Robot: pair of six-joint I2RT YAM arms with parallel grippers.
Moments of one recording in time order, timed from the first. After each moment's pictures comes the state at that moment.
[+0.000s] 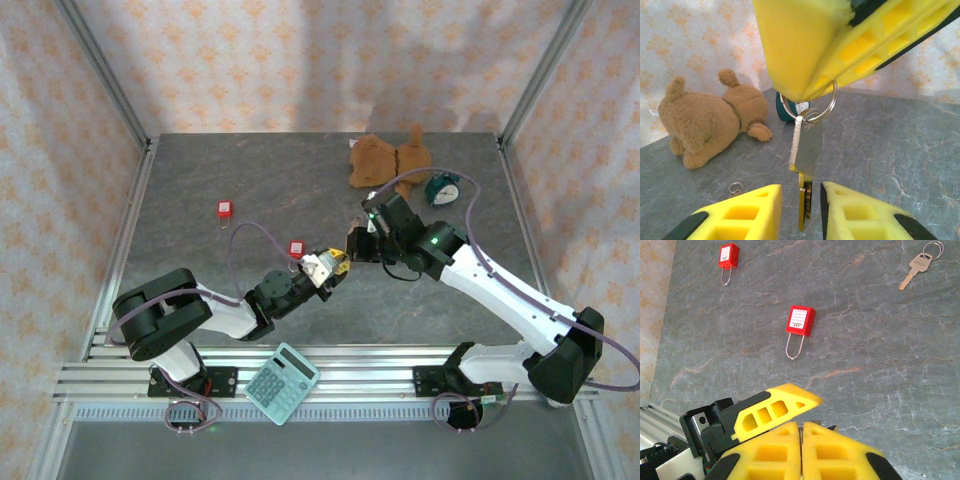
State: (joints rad) left arm -0.93 1.61 0.41 1.20 -0.12 0.13; right arm 0.76 1.23 1.17 -0.77 -0.07 0.72
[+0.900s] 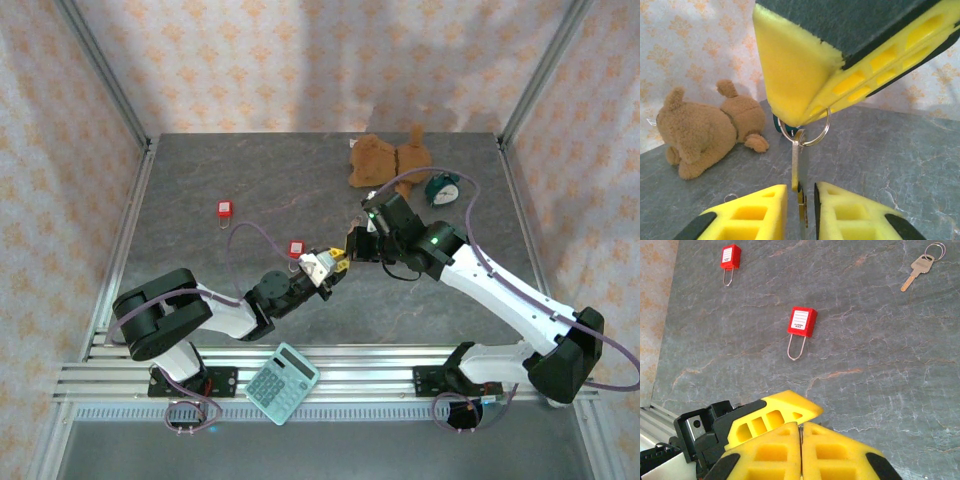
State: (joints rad) left arm -0.93 1.61 0.41 1.24 -0.10 0.11; right arm 0.76 1.23 1.17 -0.77 -0.07 0.72
